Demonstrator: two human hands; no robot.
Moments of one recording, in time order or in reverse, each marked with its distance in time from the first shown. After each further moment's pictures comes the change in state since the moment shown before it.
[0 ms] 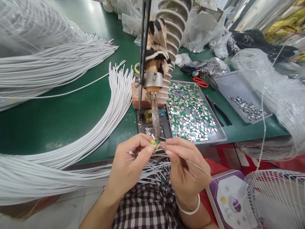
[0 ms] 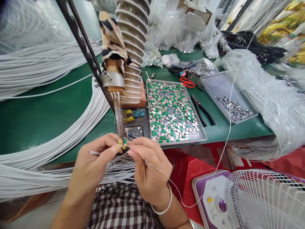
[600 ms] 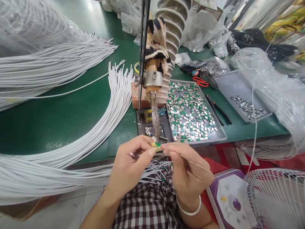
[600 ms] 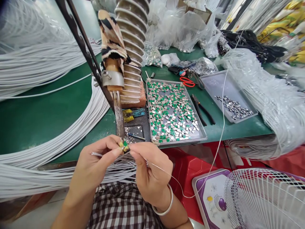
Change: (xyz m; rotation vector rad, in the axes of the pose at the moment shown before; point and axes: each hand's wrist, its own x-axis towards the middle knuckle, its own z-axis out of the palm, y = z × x) left_hand -0.002 -0.001 -0.001 -0.053 -0.043 0.011; right_hand -0.002 -0.002 -0.004 0.096 -0.014 0.074
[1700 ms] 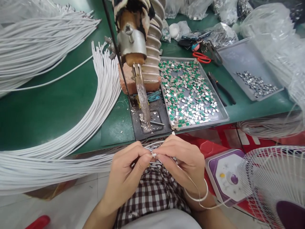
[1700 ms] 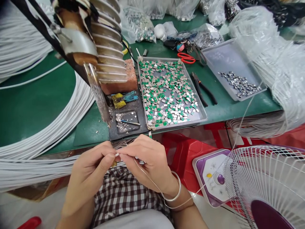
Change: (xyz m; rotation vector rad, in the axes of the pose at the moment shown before) left_hand -0.044 -0.008 -0.005 0.309 -0.153 0.062; right_hand -0.008 -0.001 -0.022 0.192 -0.340 0.131
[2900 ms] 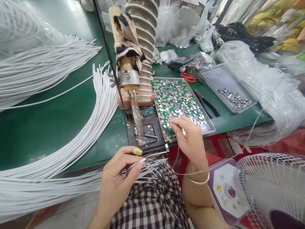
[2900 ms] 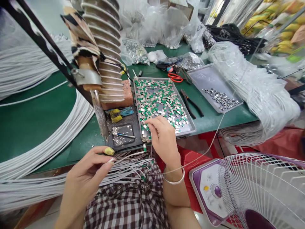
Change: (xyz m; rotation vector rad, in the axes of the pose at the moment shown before) left_hand 0.005 -0.017 0.006 -0.044 0.247 -0.046; right_hand 0.049 0.038 -0.050 -0.562 0.110 0.097
